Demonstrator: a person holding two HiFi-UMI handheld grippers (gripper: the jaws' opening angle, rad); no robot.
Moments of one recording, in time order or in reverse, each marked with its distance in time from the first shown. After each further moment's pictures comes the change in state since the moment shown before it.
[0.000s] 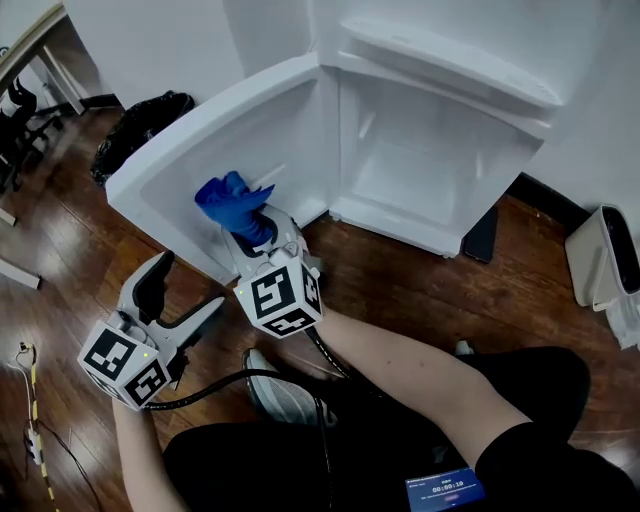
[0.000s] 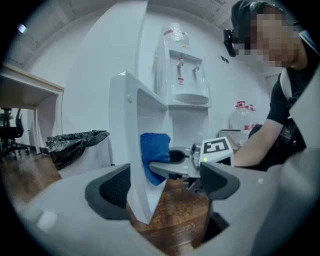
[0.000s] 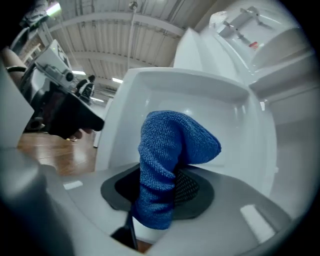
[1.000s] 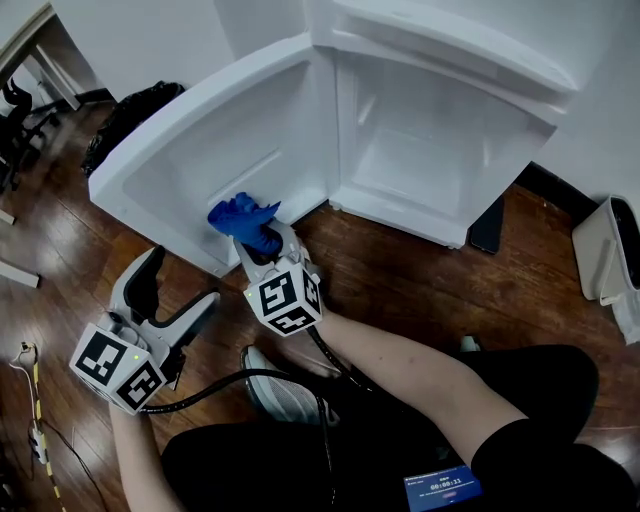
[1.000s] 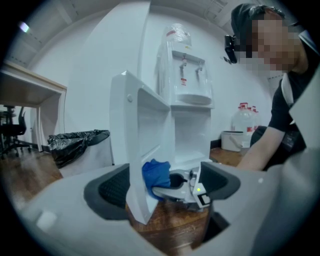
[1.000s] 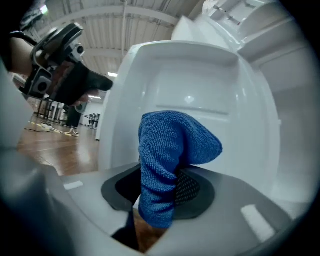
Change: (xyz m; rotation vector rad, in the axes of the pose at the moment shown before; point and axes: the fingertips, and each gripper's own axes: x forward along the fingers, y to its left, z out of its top) left arm 0.003 0.003 0.002 -0.016 -0.012 0.020; right arm 0.006 0.020 -0.083 0.066 0.099 0.025
